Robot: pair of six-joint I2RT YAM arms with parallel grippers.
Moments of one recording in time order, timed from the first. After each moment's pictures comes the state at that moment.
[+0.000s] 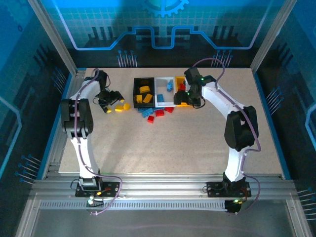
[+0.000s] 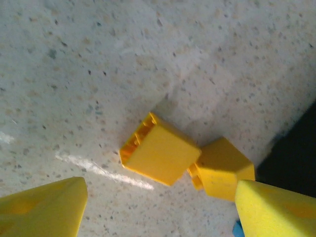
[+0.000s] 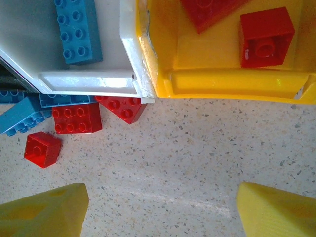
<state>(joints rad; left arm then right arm) 0.08 2.14 1.69 -0.94 0.26 -0.63 0.36 1.93 1.66 -0.93 -0.14 0.39</state>
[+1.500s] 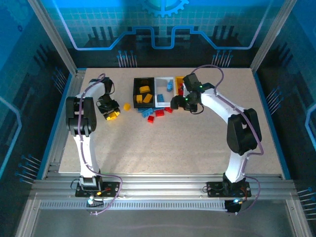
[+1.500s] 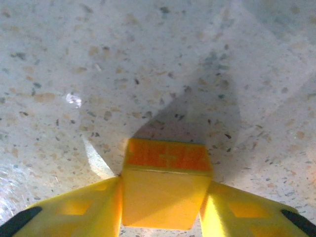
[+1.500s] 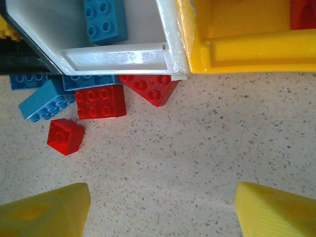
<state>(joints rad) 0.04 2.19 1.67 -1.12 0.08 -0.60 0.39 1.86 1.50 -0.78 -0.21 0.46</state>
